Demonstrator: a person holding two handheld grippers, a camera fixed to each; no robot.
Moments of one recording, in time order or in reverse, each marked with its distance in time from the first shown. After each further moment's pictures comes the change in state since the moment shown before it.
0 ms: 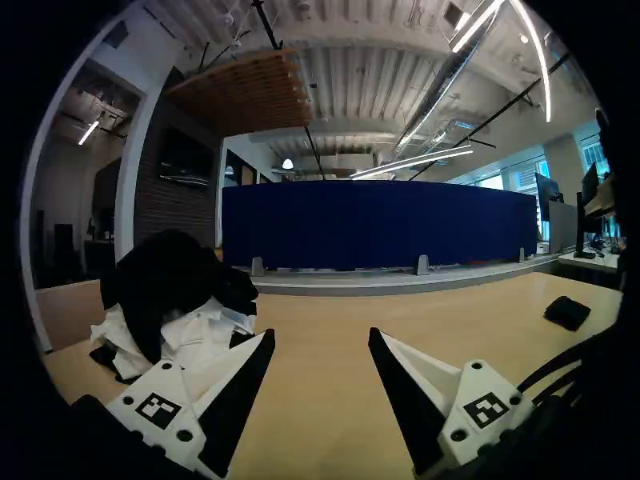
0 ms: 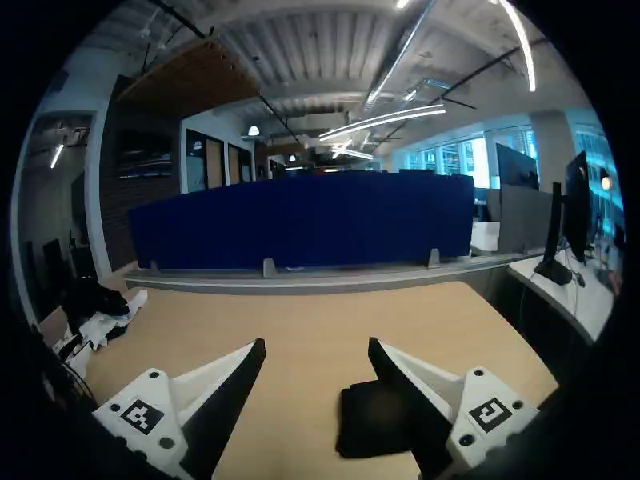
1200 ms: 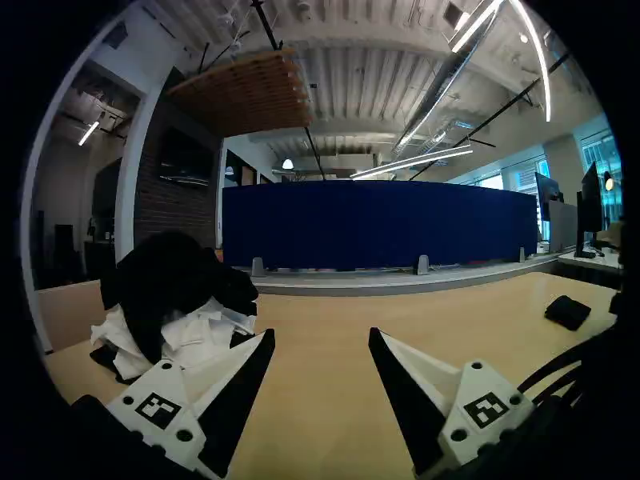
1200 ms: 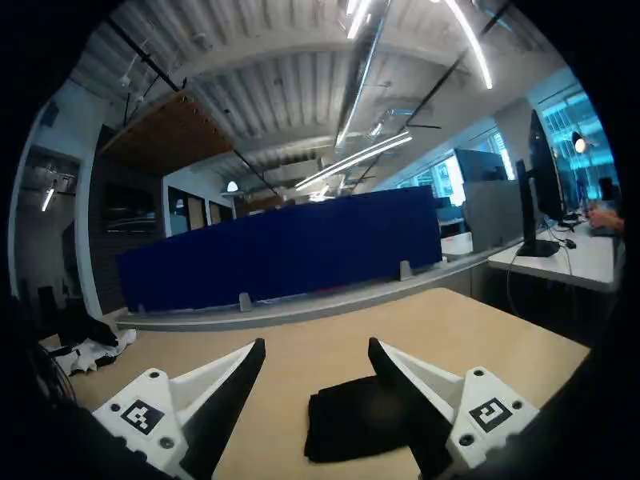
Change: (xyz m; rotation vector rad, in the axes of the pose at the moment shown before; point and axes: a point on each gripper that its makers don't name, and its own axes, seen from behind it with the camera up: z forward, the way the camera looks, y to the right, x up) left arm 0.001 -0.001 -0.001 0.001 0.001 0.001; right arm -0.051 0.072 -0.014 -0.055 0.231 0.119
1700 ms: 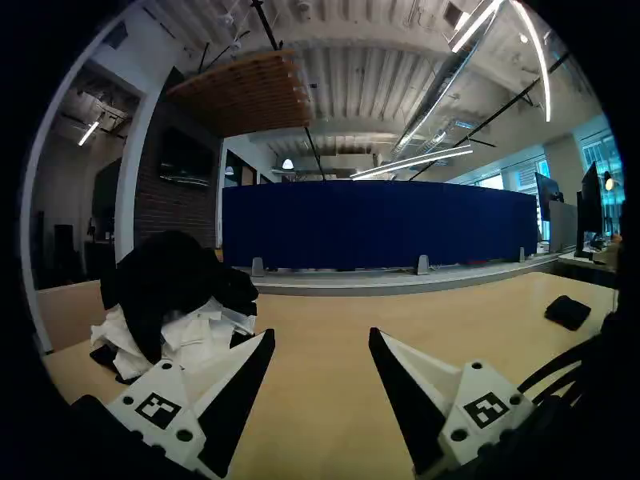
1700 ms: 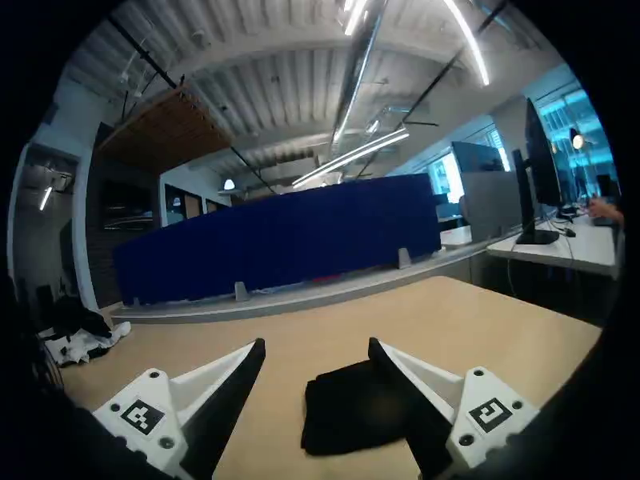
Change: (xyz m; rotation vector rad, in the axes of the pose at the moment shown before) left arm 0.000 0.000 0.001 0.000 0.000 0.000; right arm -0.036 0.001 0.013 -0.014 -0.005 0.012
